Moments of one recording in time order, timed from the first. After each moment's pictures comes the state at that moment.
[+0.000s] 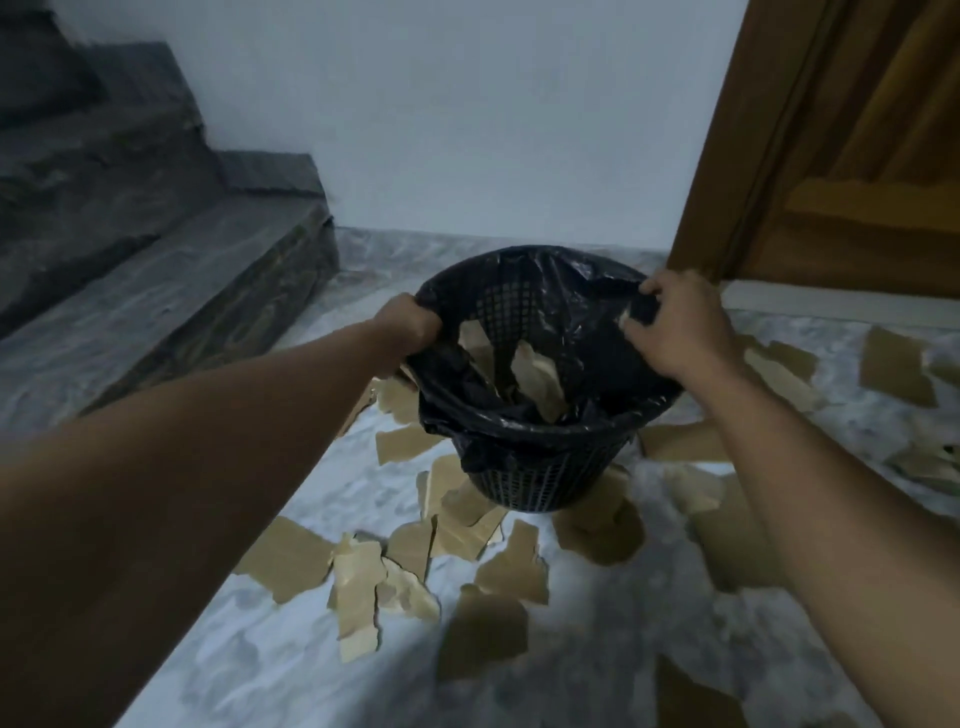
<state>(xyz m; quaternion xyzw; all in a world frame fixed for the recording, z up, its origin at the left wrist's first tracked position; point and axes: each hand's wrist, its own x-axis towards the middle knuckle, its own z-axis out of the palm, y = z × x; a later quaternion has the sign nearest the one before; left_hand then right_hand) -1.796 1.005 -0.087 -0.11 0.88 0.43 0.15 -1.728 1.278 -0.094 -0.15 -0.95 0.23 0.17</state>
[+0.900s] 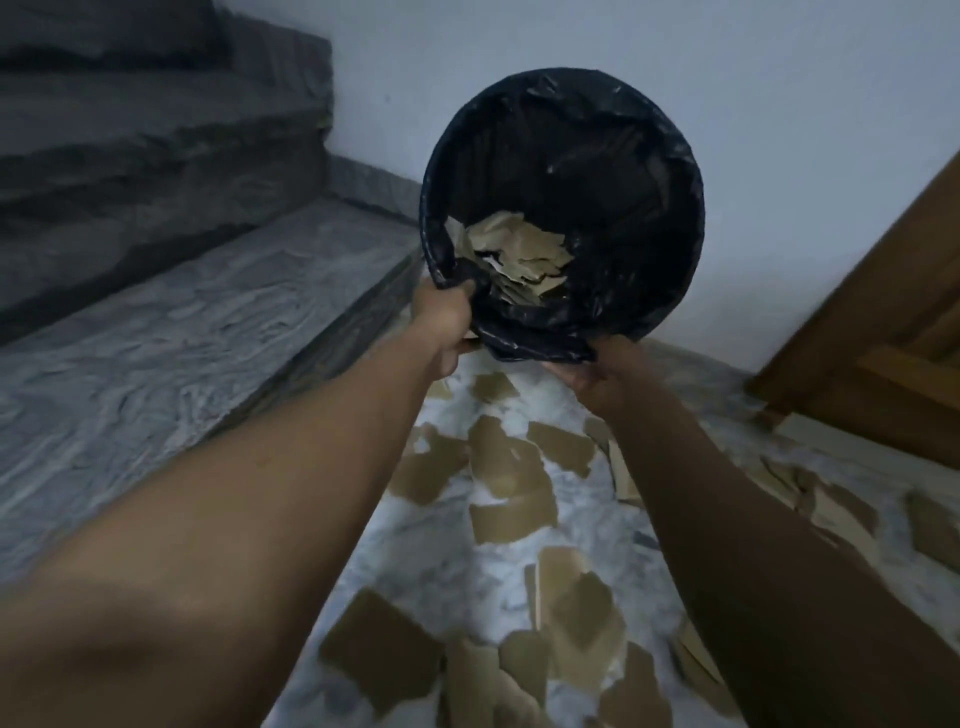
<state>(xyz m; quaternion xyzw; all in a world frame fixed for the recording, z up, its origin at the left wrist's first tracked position) -1.915 0.820 -0.072 -0.11 0.57 0.81 0.05 -1.881 1.000 -0.075 -0.19 -0.54 0.82 0.00</state>
